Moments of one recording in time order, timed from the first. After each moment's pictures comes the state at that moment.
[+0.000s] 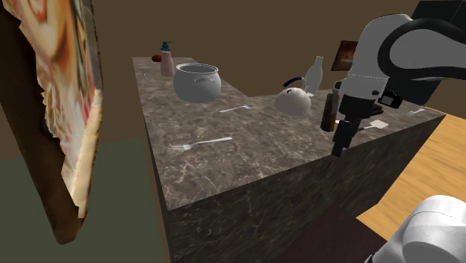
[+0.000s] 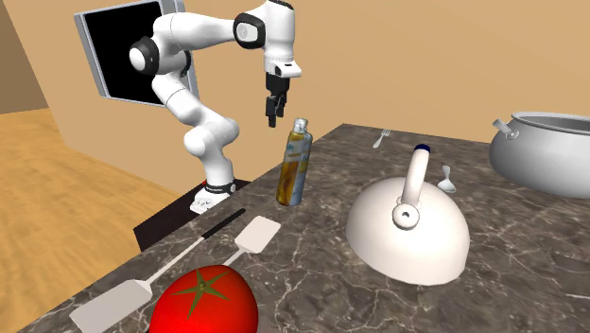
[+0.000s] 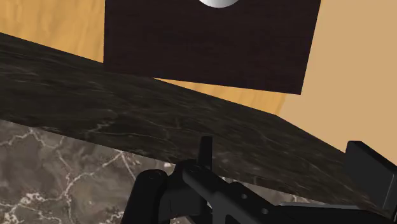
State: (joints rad) arm -0.02 -0.83 -0.03 -2.42 0.09 1.46 -0.15
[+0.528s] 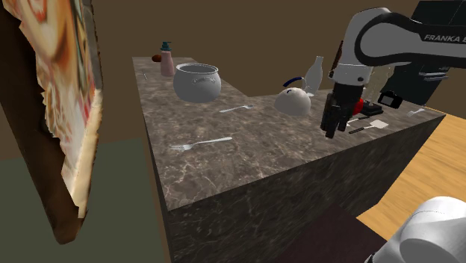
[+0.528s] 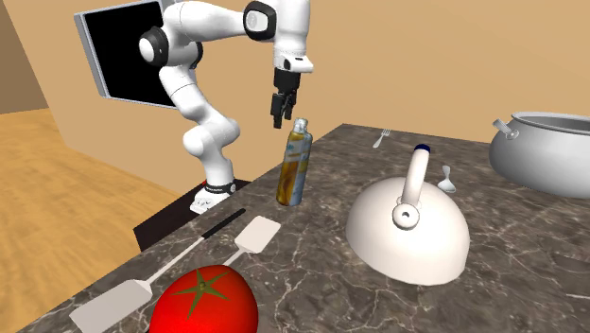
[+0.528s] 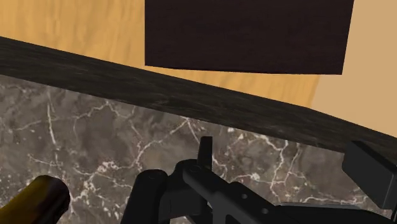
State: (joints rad) arm -0.07 -0.63 -0.07 -2.26 -0.01 1.48 -0.17
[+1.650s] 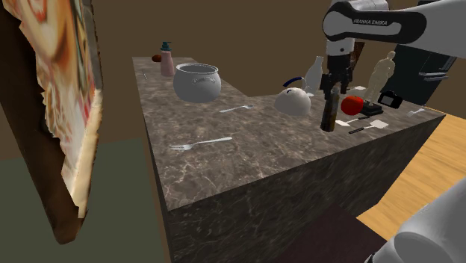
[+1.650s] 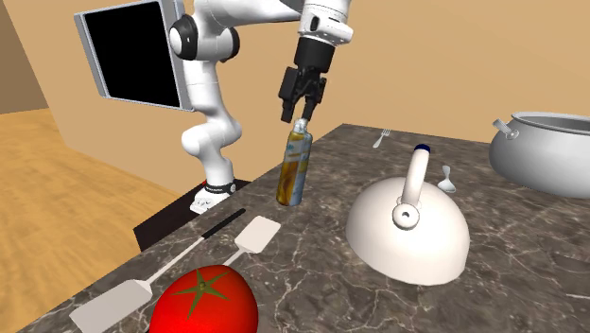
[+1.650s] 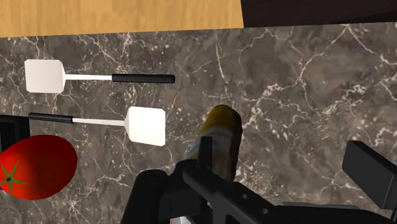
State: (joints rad) arm -0.19 -0.10 -0.17 -1.63 -0.23 1.37 -0.20
